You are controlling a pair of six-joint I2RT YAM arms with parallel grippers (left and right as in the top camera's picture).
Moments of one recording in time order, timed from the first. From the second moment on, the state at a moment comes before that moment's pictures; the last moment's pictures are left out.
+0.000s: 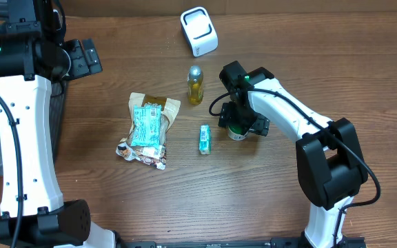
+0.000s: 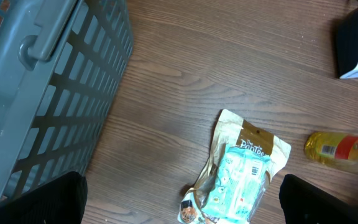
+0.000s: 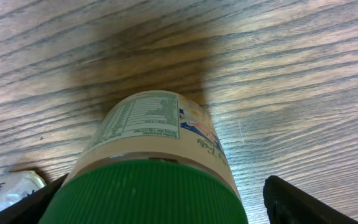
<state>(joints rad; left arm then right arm) 0.09 1.71 2.04 -1.39 -0.09 -0.23 0.46 2.02 1.50 -1.08 0.04 0.71</state>
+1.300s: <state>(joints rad) 0.09 1.71 2.04 -1.39 -0.09 -0.23 0.46 2.02 1.50 -1.05 -0.01 0.75</state>
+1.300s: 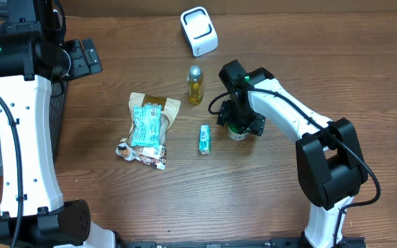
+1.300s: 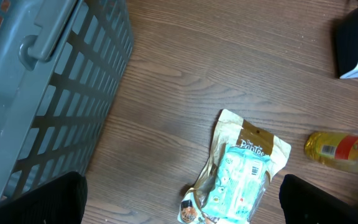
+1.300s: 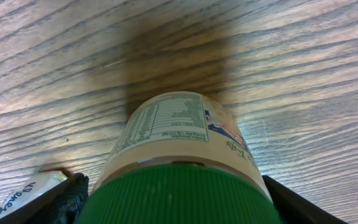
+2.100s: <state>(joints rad) 0.09 1.71 2.04 -1.39 -0.09 -0.23 0.46 2.02 1.49 -1.09 -0.02 0.75</state>
